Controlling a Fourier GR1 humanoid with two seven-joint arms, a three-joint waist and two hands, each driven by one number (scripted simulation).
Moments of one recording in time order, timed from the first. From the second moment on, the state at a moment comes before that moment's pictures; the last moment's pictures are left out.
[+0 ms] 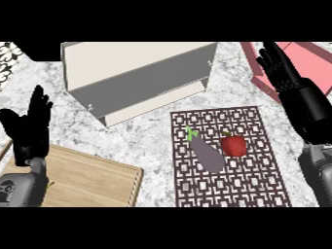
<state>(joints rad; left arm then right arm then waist) -0.17 0.25 0.02 -1.42 0.07 0.39 0.17 -0.36 -0.34 0.11 -1.69 -0.13 0.02 0.09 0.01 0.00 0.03</state>
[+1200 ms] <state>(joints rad) -0.02 0.30 -0.17 -1.38 0.06 0.03 0.05 0.22 -0.28 0.17 -1.96 0.48 -0.41 0.29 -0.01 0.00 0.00</state>
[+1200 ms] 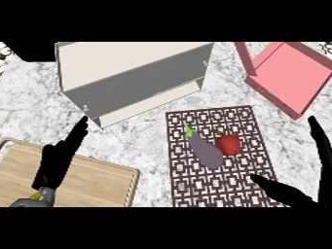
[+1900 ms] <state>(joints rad) -0.05 0.28 -0.19 -1.37 0.04 0.02 0.06 -0.01 -0.35 0.36 -1.92 1.09 0.05 1.03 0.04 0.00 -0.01</state>
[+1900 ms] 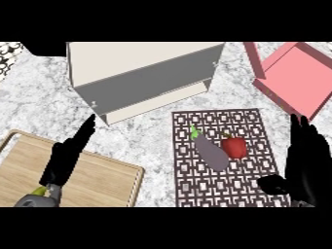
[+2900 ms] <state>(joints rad) -0.04 0.27 -0.16 -1.36 0.03 0.01 0.04 -0.32 -0.02 0.45 -1.46 1.21 0.16 1.20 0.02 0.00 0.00</state>
